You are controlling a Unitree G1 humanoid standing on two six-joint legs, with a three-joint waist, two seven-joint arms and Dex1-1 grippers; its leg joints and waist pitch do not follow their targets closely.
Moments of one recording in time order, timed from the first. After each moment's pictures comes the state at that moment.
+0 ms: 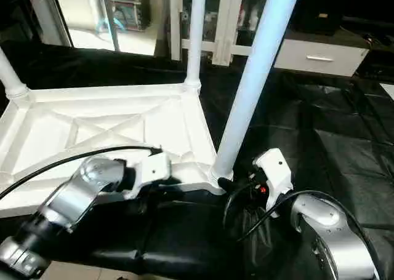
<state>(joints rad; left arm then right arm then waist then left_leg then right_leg) -0.48 0.34 -0.43 0.26 0.11 0.21 -1.07 0.04 -0.51 0.01 -0.26 0.31 0.48 0.64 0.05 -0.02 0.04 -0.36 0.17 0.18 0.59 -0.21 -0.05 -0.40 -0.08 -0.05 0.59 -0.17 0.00</state>
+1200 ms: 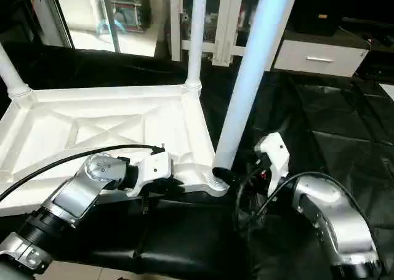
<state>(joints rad) -0.48 0.35 -0.44 0.28 0.10 0.17 -1.10 -0.15 -0.55 0.03 -0.02 0.39 0.40 0.92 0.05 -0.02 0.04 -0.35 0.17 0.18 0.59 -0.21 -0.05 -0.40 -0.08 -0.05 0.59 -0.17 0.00</state>
